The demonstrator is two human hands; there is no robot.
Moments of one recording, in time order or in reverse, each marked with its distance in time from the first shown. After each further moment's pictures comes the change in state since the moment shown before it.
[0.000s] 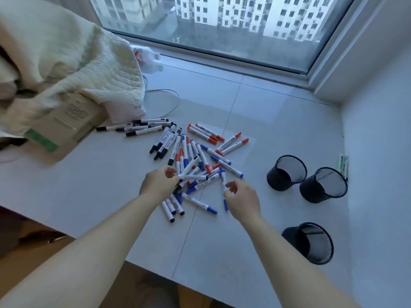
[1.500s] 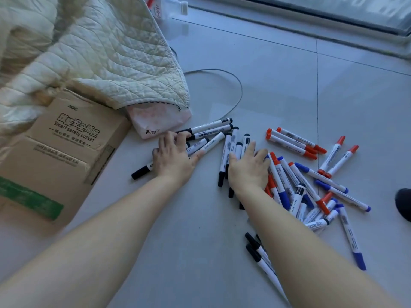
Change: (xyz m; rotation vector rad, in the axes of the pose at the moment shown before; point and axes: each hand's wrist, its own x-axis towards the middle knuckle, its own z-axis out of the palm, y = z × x) left_hand 0.298 -0.112 -0.071 0.362 0.068 0.356; right_hand 0.211 -0.169 0.235 -0.371 0.152 0.330
